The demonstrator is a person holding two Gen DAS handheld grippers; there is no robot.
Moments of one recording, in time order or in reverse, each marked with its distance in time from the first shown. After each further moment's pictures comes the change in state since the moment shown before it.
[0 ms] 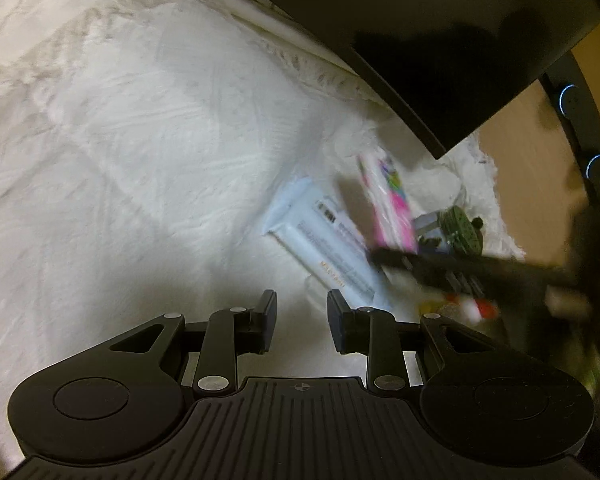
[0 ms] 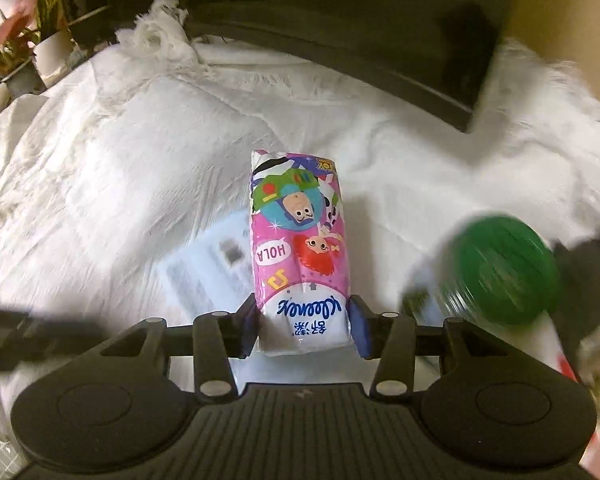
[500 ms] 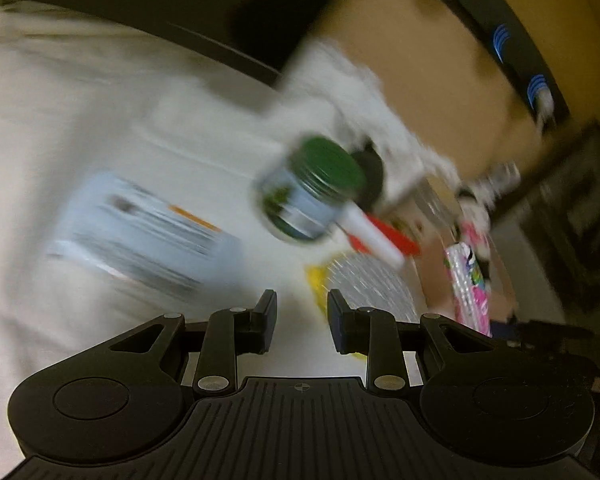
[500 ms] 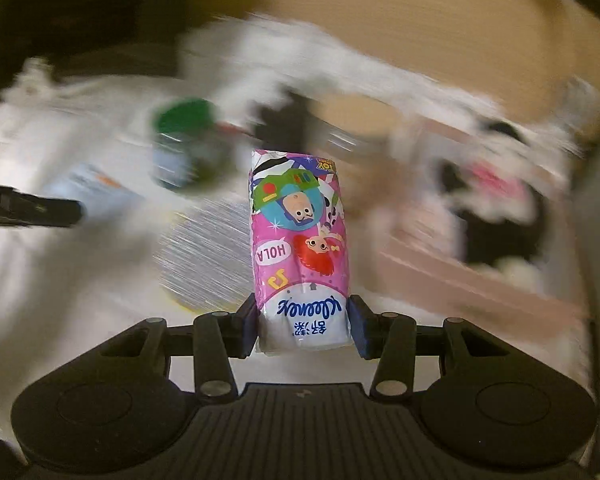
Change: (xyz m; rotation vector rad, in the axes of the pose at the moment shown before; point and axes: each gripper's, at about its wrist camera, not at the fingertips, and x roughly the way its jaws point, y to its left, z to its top) left arm 0.057 -0.115 -0.022 0.353 0.134 -0.149; right arm -0.133 -0.102 -0.155 0.310 -0.043 -0.356
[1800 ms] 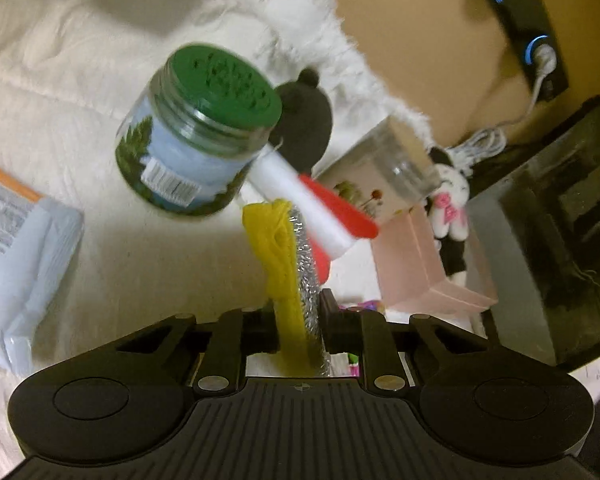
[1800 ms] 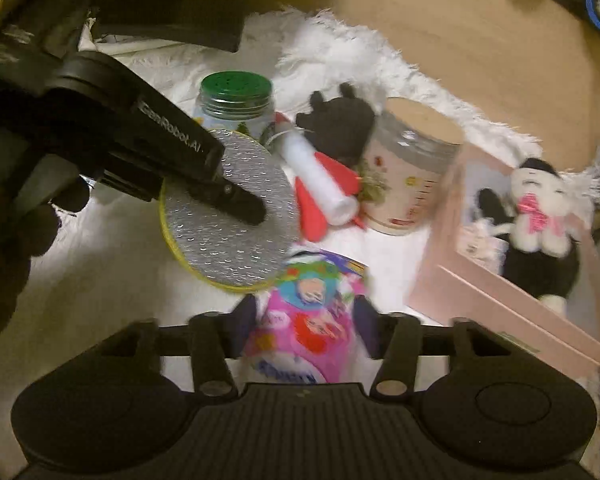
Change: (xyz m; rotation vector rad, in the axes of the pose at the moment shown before) left arm 0.088 -0.039 0.006 -0.067 0.117 -0.105; right arm 0.027 0.060 -0.023 -0.198 -0.102 0.005
